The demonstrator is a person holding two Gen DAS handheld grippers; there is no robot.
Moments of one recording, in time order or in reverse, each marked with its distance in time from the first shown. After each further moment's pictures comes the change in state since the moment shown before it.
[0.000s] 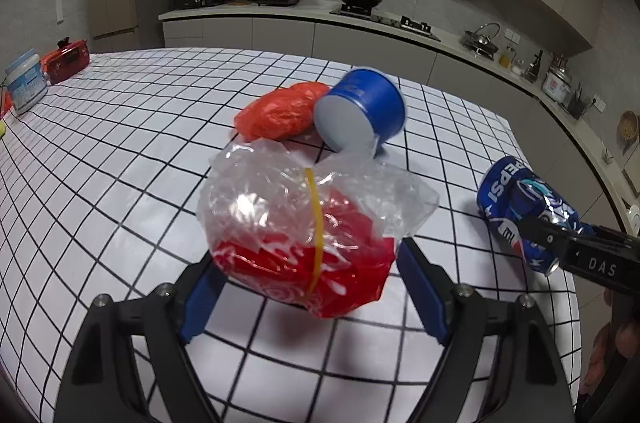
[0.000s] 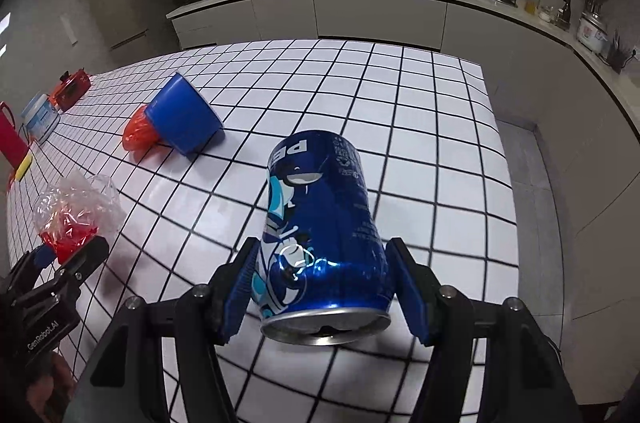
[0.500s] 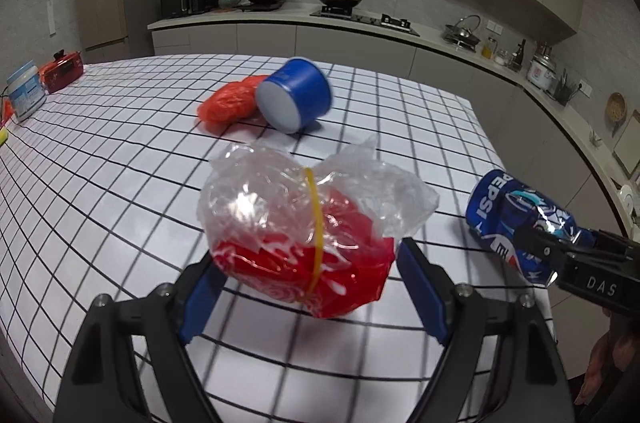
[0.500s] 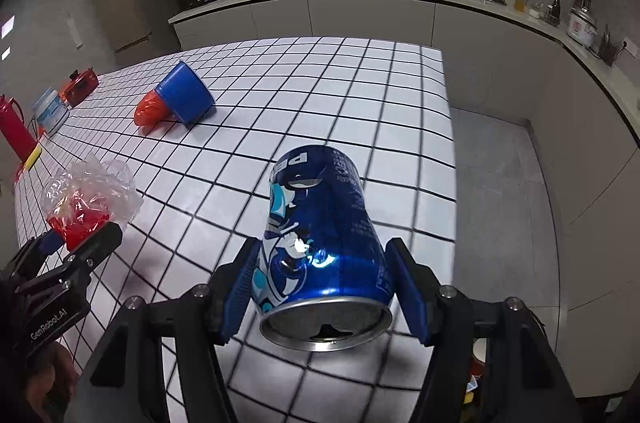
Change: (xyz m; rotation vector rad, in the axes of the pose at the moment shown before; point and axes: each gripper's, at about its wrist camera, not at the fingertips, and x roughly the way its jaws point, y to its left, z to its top) left arm -0.040 -0.058 -0.035 0.044 -0.014 -0.019; right arm -0.056 -0.045 -0.051 0.008 -0.020 0.005
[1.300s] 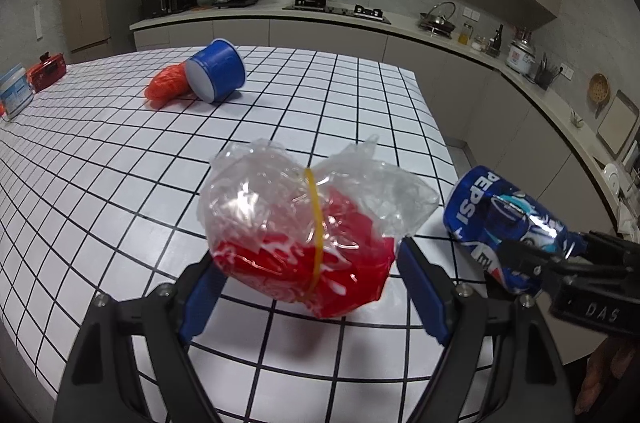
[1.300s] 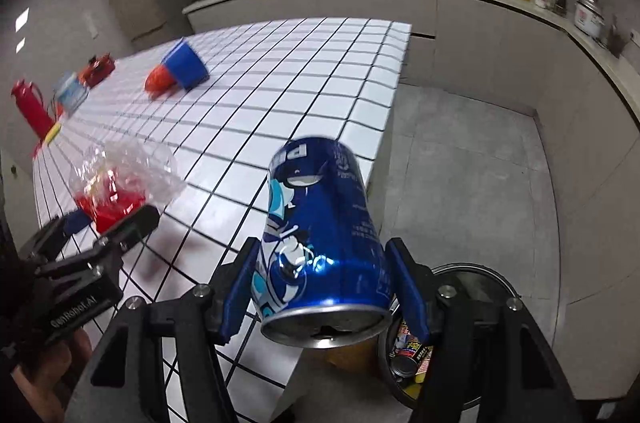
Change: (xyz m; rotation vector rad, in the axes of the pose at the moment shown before) left arm -0.022 -0.087 -0.045 0.020 0.018 -0.031; right arm -0.039 -0.064 -0.054 -0.043 0.061 0.089
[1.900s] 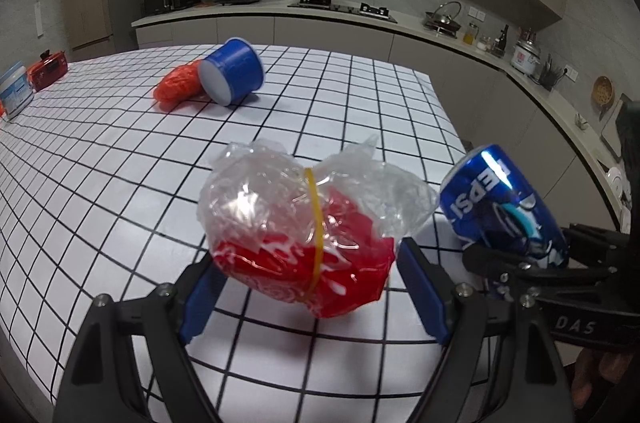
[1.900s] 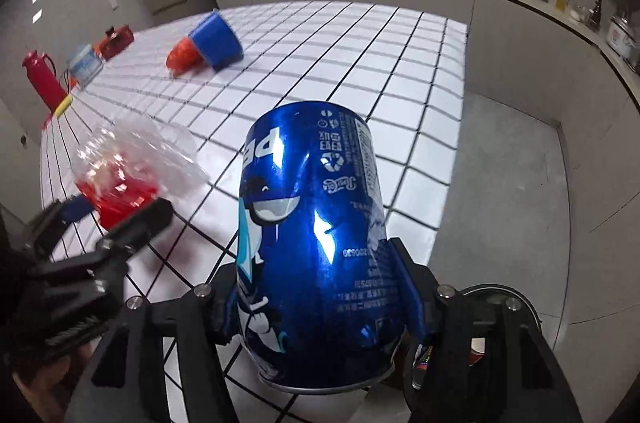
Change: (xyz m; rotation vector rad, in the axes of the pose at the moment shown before) left arm 0.008 0.016 0.010 0.006 0.007 -0.001; right arm 0.028 0.036 0.025 -0.064 0.035 0.029
